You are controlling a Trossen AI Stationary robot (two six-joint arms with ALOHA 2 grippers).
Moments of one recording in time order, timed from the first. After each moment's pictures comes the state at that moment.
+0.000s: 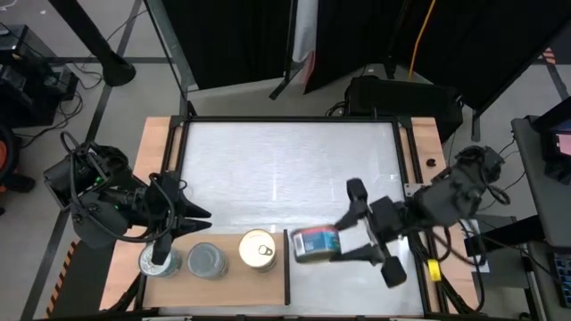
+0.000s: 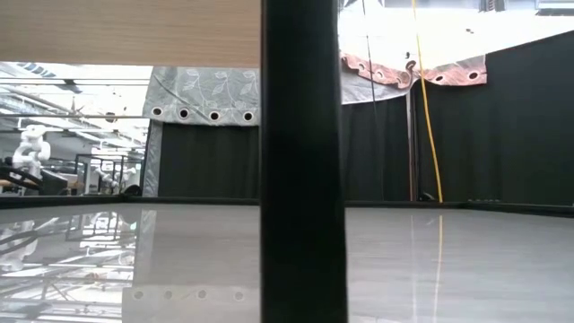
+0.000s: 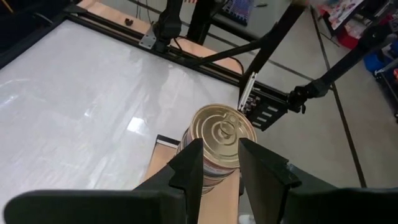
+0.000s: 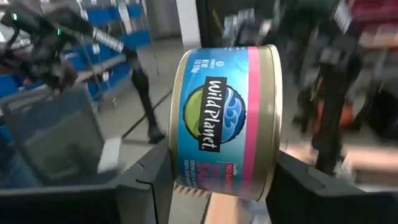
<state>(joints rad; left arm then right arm) -0.81 1.57 2.35 -1.46 -0.64 -0.90 0.61 1.55 2.03 -0.59 0.29 0.23</state>
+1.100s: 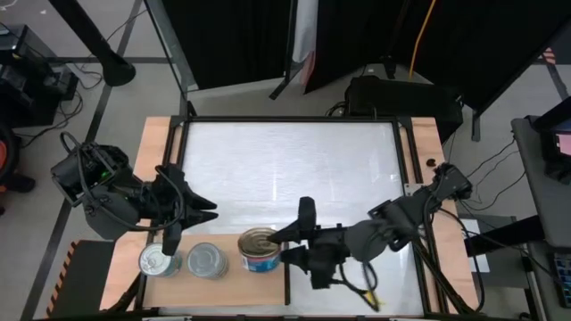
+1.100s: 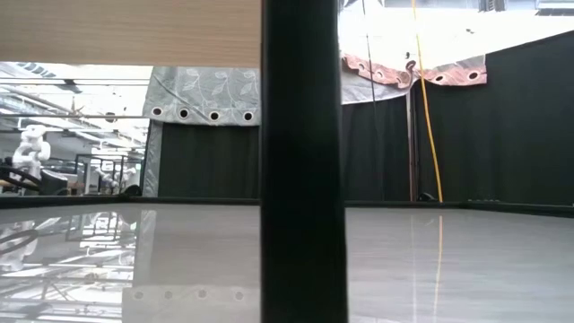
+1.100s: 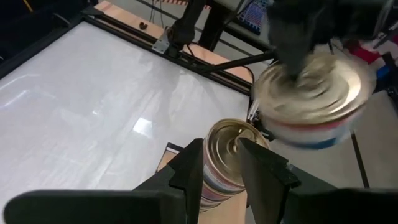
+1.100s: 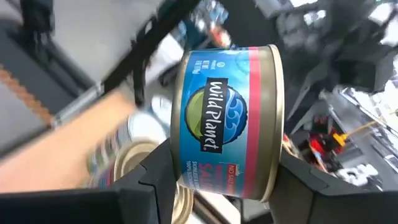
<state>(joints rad) -0.75 1.57 2.35 -1.46 -0.63 -0.91 0.55 1.80 2.03 -0.39 0.48 -0.72</state>
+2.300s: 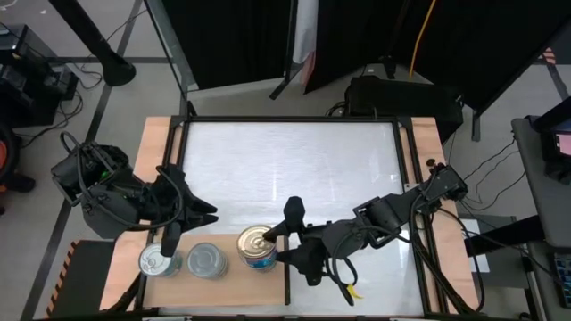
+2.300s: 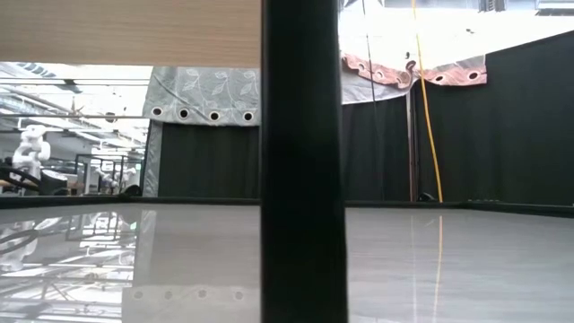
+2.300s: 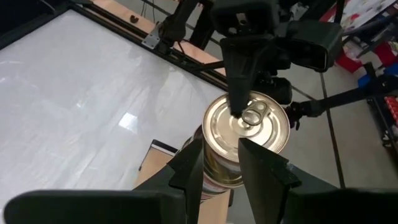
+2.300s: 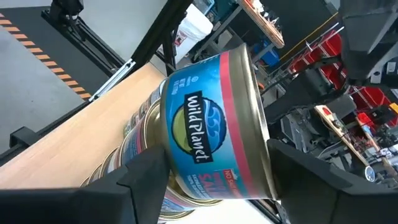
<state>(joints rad) -0.75 1.57 2.35 -1.42 -0.60 -0.96 0.50 1.83 2.03 -0.53 0.39 -0.55</state>
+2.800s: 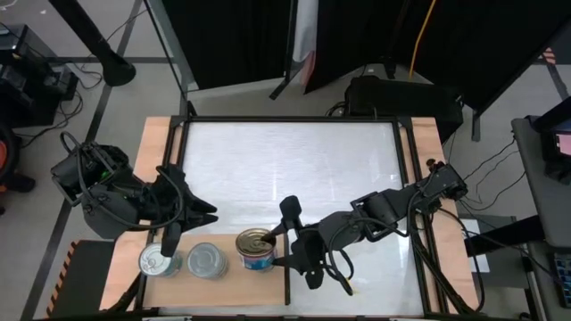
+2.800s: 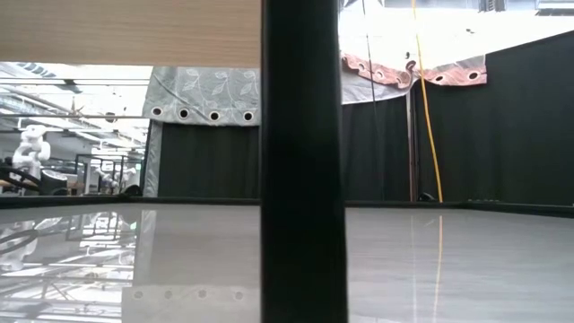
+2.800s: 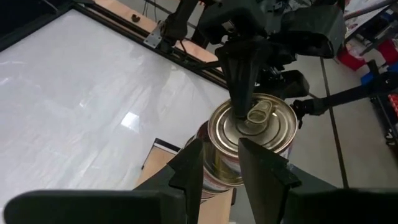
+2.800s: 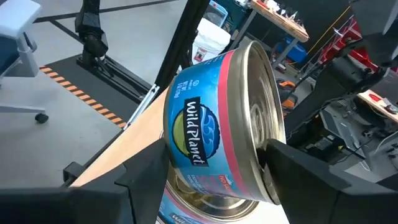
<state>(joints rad) -0.75 1.57 2.35 -1.43 -0.60 -0.96 0.47 1.83 2.03 -0.53 0.23 -0.35</state>
